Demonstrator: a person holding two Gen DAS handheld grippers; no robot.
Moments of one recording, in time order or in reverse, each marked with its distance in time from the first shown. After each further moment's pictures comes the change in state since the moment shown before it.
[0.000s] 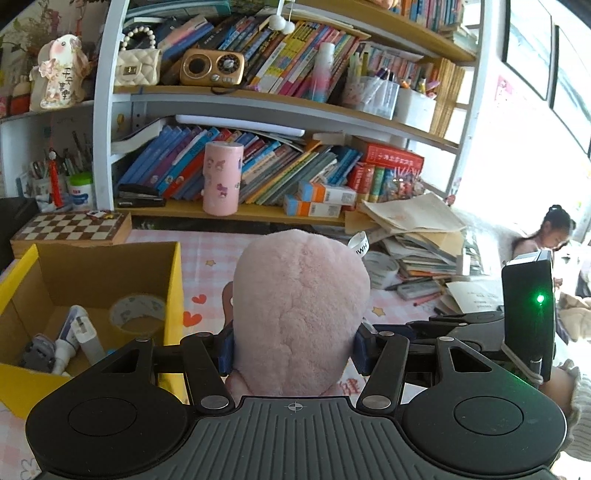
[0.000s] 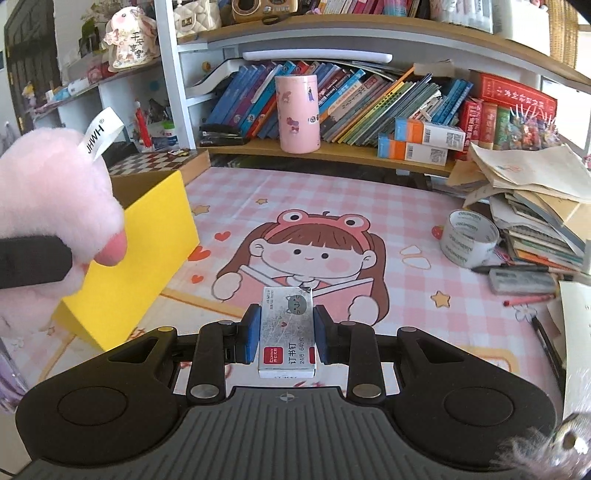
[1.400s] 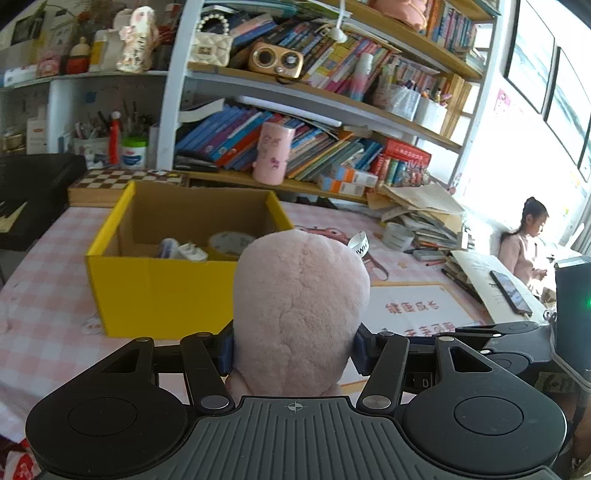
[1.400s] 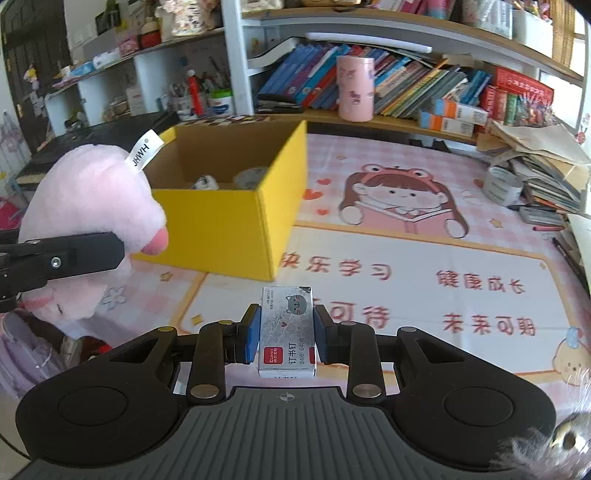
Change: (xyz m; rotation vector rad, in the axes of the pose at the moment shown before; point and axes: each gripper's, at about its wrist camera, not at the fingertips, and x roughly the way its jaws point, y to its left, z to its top) left arm -0.114 0.130 -0.071 -0.060 0.028 -0.042; right arm -0.057 0.188 -0.063 0.028 0.066 -0.036
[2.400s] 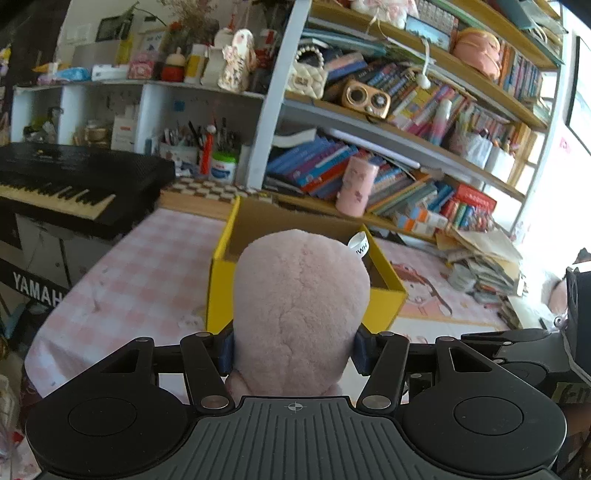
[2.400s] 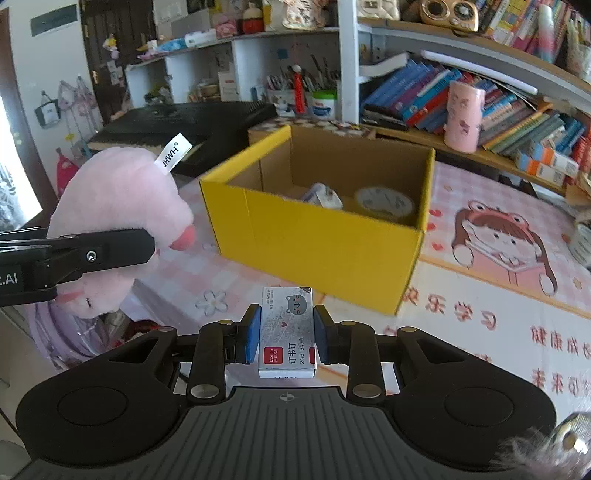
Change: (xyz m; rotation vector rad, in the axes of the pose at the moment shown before) left arm -0.047 0.055 0.001 -0.128 -0.103 0.188; right arm 0.012 0.084 0.026 -0.175 -0.004 0.197
